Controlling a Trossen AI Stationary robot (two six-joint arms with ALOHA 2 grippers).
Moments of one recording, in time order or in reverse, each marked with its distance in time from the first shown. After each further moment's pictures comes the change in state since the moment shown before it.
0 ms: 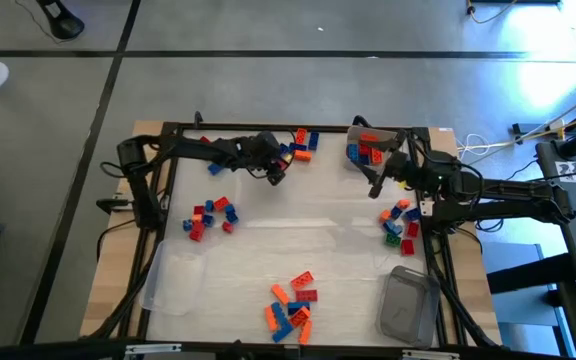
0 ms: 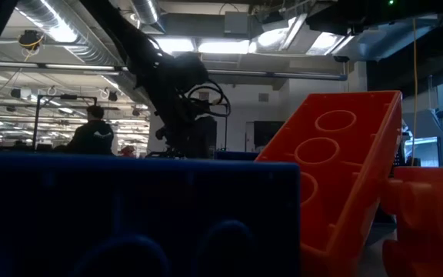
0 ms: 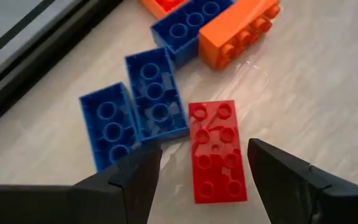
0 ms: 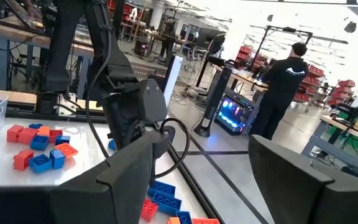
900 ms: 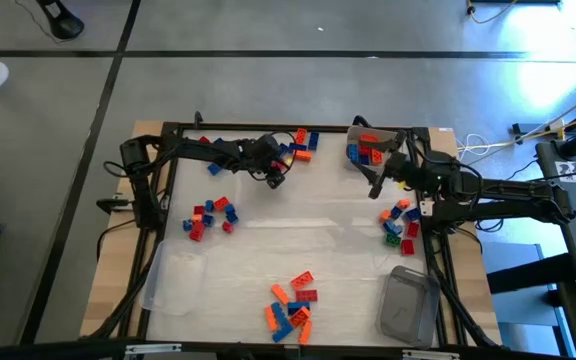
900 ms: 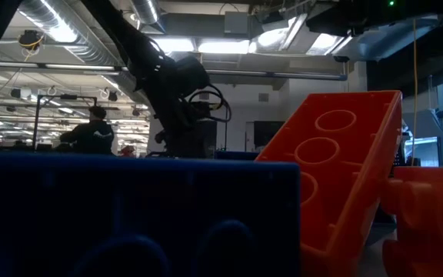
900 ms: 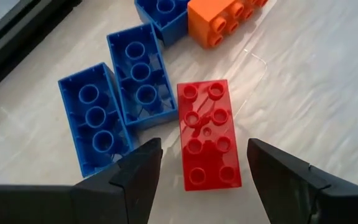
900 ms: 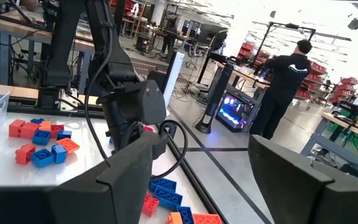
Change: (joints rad) left arm -0.010 0.022 0.001 -0.022 0.016 0.002; right arm 0.000 0.000 0.000 -0.019 0.000 0.001
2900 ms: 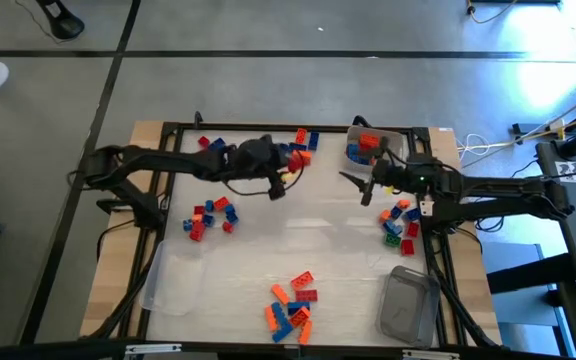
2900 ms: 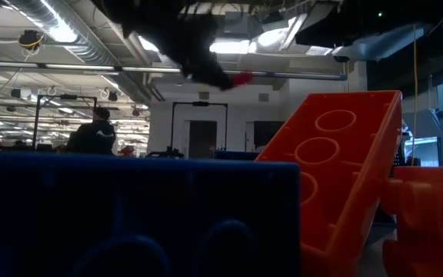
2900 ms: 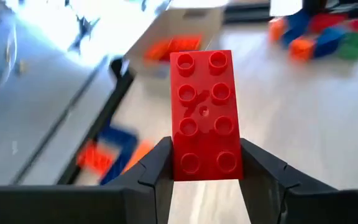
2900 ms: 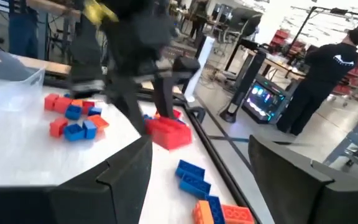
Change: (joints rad) left arm -0.228 -0.299 0.000 0.142 -0.005 0.324; right arm 0.000 0.130 0.000 0.031 -0.105 0.000
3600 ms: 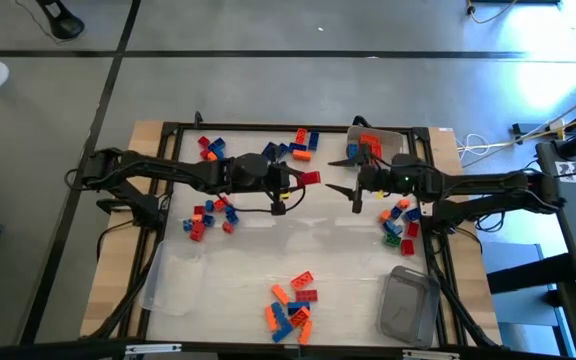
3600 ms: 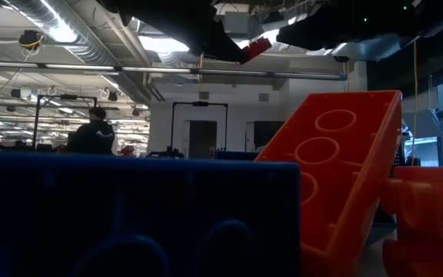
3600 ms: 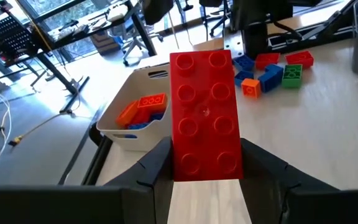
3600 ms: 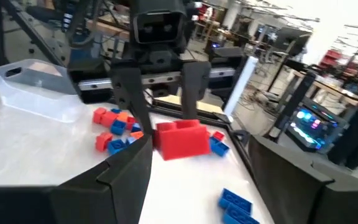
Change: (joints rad) left arm -0.119 -0.008 0.000 0.131 0.000 0.145; right arm 0.000 0.168 0.000 0.196 -0.215 0.000
